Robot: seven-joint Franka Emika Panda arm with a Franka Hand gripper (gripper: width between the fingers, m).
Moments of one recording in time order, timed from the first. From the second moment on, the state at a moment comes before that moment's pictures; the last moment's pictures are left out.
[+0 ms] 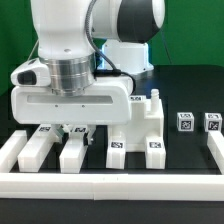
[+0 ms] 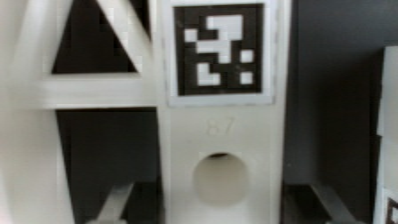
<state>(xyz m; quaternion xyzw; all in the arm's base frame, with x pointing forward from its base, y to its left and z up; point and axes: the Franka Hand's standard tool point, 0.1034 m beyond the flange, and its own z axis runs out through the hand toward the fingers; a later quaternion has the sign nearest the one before) 0.546 -0.105 0.020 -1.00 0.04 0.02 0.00</state>
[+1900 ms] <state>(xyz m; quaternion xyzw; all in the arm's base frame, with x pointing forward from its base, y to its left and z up) 0.563 -0.042 0.161 -1.00 0.05 0.00 0.03</state>
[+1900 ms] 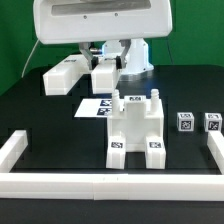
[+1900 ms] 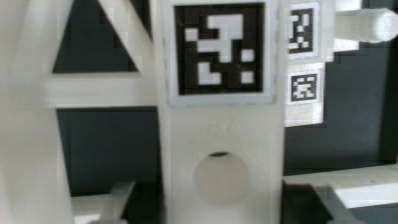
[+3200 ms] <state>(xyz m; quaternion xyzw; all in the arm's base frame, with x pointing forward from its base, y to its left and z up) 0.530 0.044 0.135 -1.00 0.01 0.01 0.00</state>
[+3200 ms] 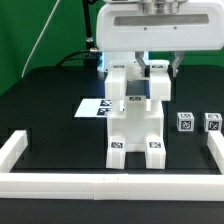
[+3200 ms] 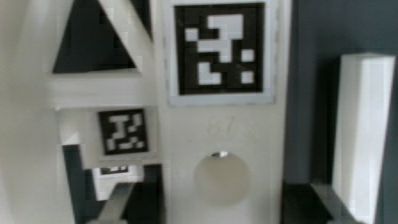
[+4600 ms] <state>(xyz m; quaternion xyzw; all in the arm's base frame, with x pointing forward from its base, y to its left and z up) 0.546 0.034 0.134 -1.00 0.03 -0.02 0.00</state>
